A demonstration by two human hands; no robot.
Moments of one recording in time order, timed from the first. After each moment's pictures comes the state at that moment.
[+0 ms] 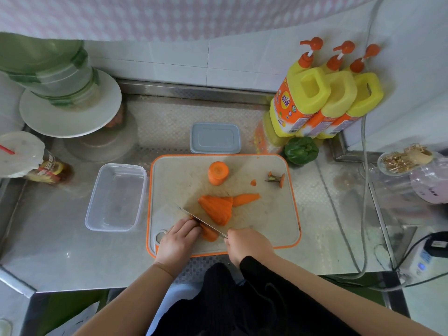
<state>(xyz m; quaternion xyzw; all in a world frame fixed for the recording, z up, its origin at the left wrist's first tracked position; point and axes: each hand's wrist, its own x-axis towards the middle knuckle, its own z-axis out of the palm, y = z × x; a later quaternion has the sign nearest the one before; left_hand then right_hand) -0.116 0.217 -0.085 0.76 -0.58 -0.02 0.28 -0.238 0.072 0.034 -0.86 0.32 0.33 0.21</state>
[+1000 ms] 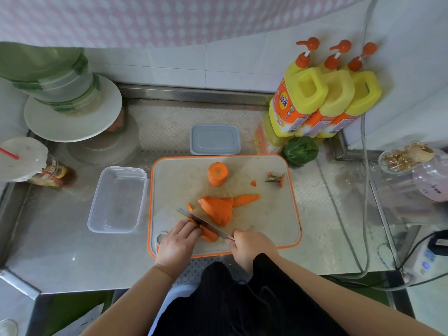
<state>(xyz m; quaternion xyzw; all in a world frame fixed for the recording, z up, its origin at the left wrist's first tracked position) -0.116 0.217 -0.075 0.77 -0.59 -0.01 0.25 -0.253 0.067 0.029 -0.87 0.32 0.29 0.24</state>
